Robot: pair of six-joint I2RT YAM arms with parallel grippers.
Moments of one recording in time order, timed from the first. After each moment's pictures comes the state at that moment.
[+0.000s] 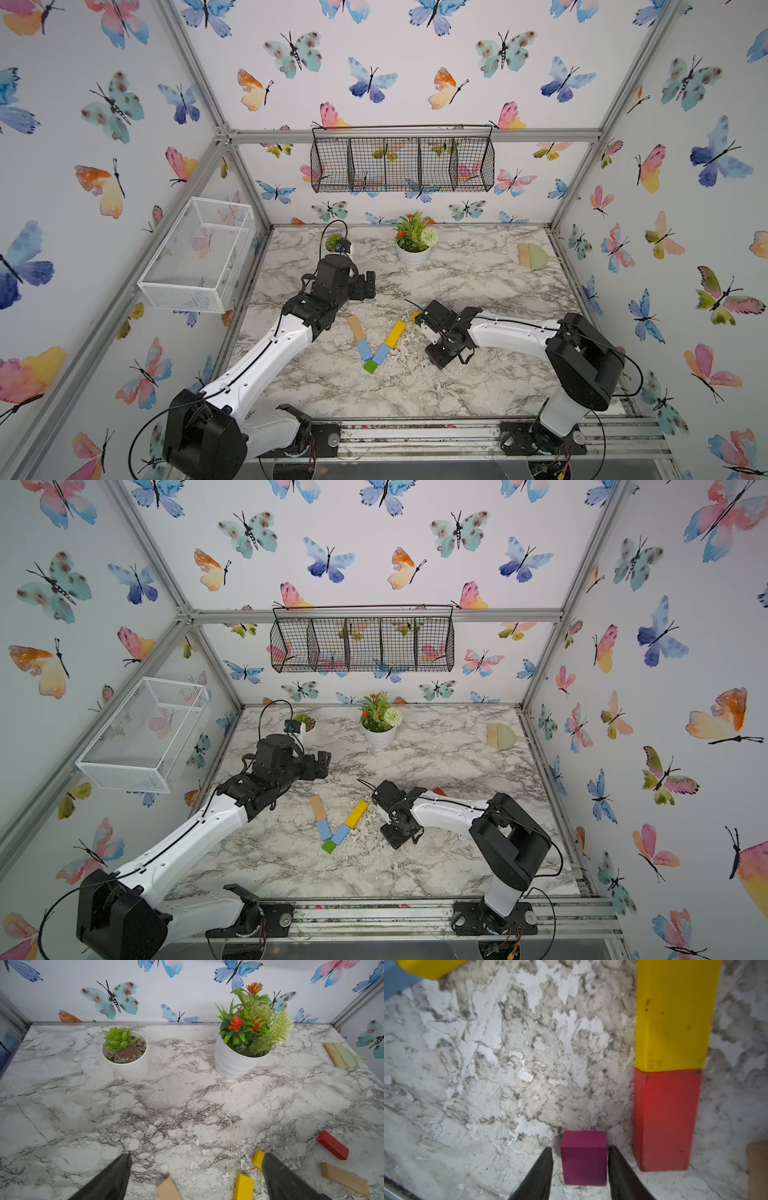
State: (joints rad) left arm -0.48 1.20 0.97 -0.33 -0.16 -0.28; right arm 0.91 1.70 0.97 -0.65 -0.03 0.16
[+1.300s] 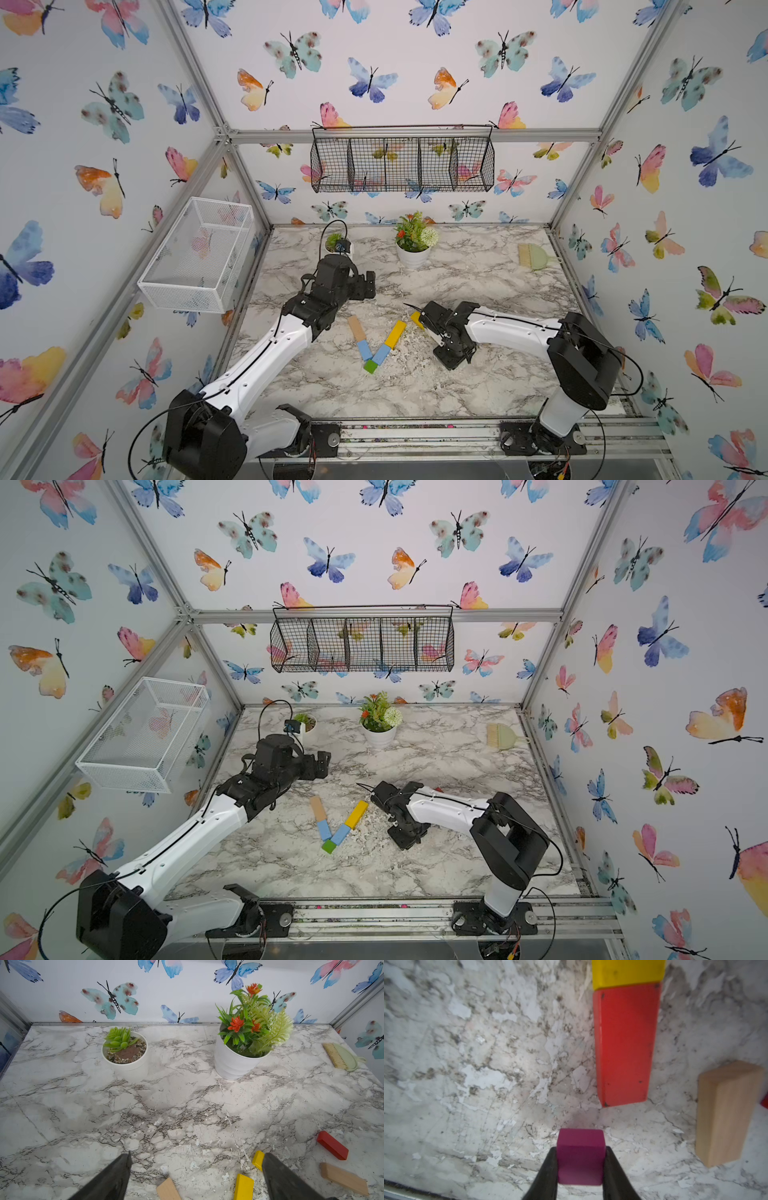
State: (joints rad) left arm -0.48 1.20 0.97 -0.33 -0.16 -0.28; right arm 0.91 1.70 1.06 -0.93 0.10 0.19
